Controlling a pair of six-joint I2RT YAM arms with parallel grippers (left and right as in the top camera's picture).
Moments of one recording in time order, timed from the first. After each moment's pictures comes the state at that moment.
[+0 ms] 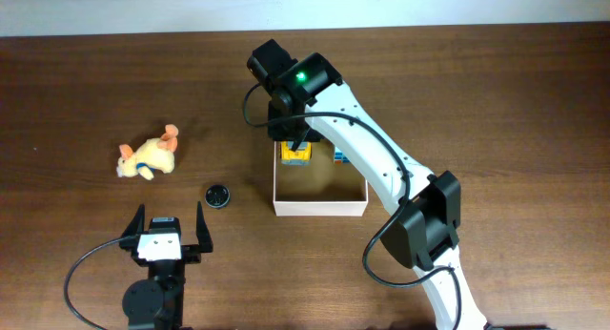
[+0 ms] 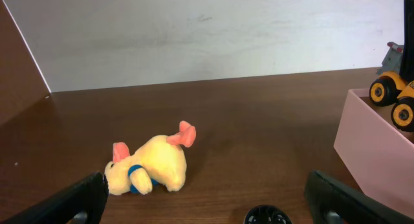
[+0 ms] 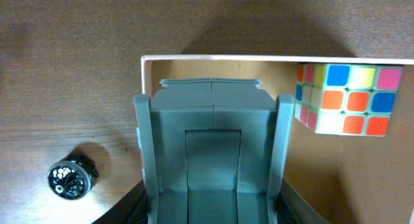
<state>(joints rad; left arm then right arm) 0.05 0.01 0.01 -0.08 -0.02 0.09 0.65 2.31 2.35 -1.40 0.08 0.68</state>
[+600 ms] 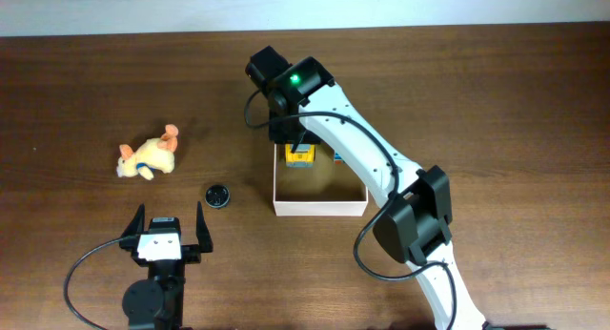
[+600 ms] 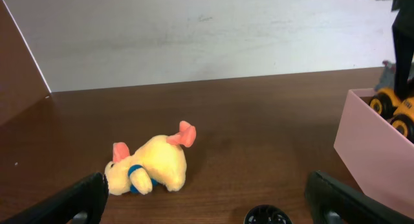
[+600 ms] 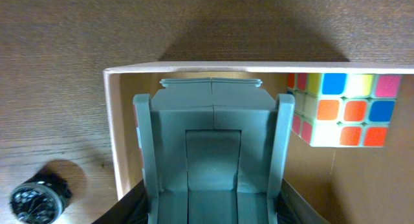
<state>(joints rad) 0.05 0.01 0.01 -0.08 -0.02 0.09 0.65 2.36 2.35 -1.40 0.12 0.68</state>
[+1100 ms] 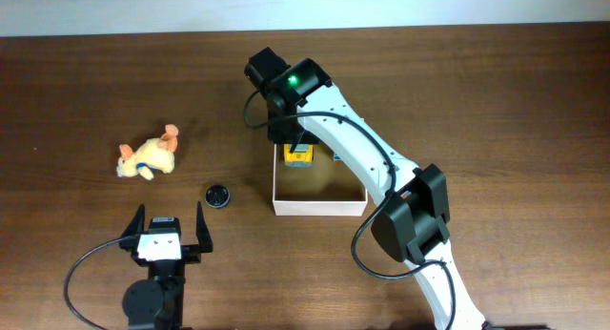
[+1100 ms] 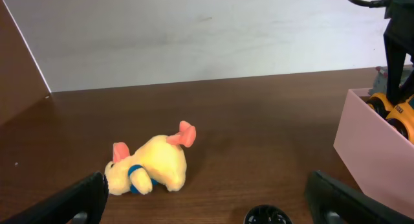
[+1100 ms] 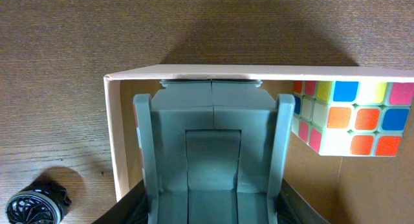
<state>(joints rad) 0.05 0.01 0.01 -0.08 -0.02 0.09 0.65 2.37 2.35 -1.38 0.12 0.68</state>
